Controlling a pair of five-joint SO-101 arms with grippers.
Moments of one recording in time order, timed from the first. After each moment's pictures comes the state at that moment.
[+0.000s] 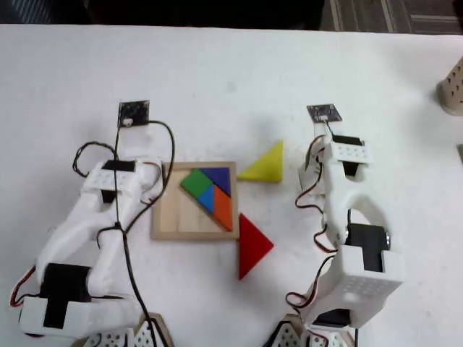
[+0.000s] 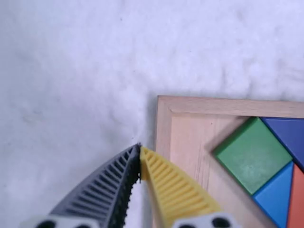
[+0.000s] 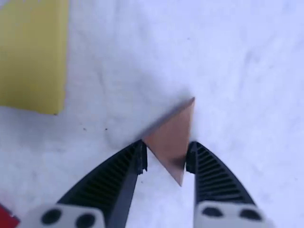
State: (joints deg) left arm -0.8 -6.5 45.5 39.3 9.9; right arm 1.8 13.2 22.1 57.9 17.0
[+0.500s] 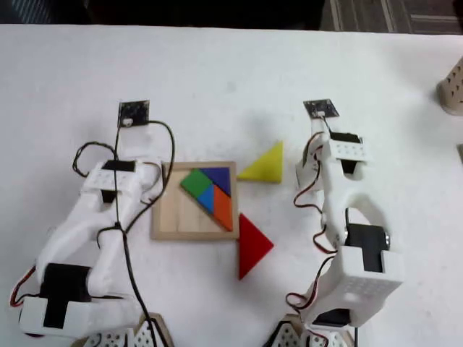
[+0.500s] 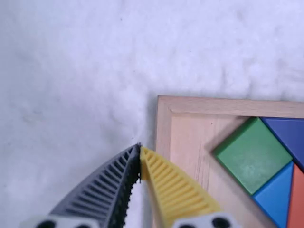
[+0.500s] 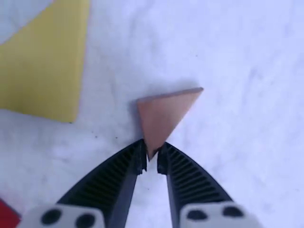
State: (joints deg) left arm -0.8 -6.5 45.5 39.3 9.9; right arm 1.5 12.2 20.7 57.8 17.2
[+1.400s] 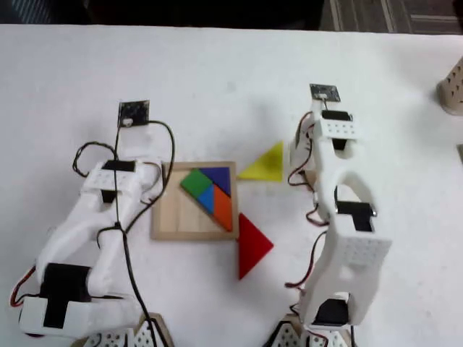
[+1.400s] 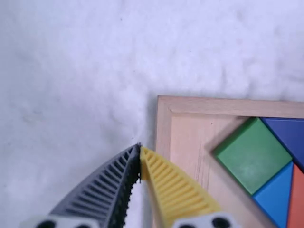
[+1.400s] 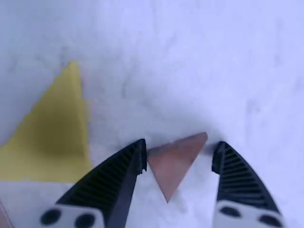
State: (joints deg) left arm -0.8 -6.5 45.5 39.3 9.9; right arm -0.4 29.0 -3.1 68.0 2.5
